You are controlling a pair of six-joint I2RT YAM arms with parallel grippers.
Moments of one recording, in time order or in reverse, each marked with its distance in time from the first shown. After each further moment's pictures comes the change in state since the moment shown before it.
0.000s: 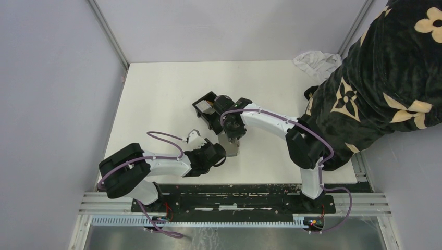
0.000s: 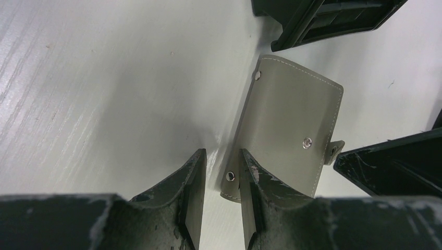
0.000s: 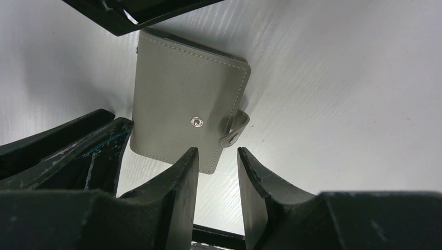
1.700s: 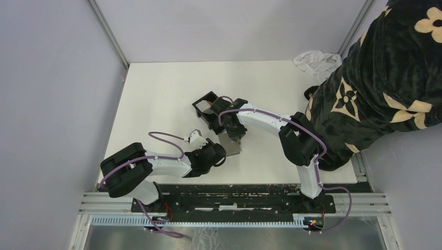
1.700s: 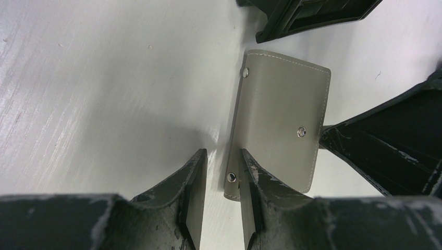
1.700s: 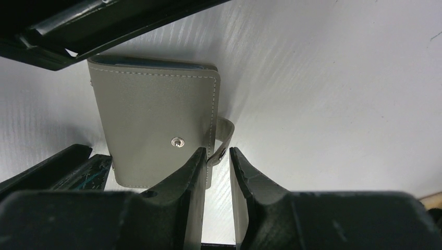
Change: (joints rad) left arm 0.000 0.018 -0.020 0.098 0.026 0.026; right arm 0.003 0.087 0.037 -0.032 0.116 0.026
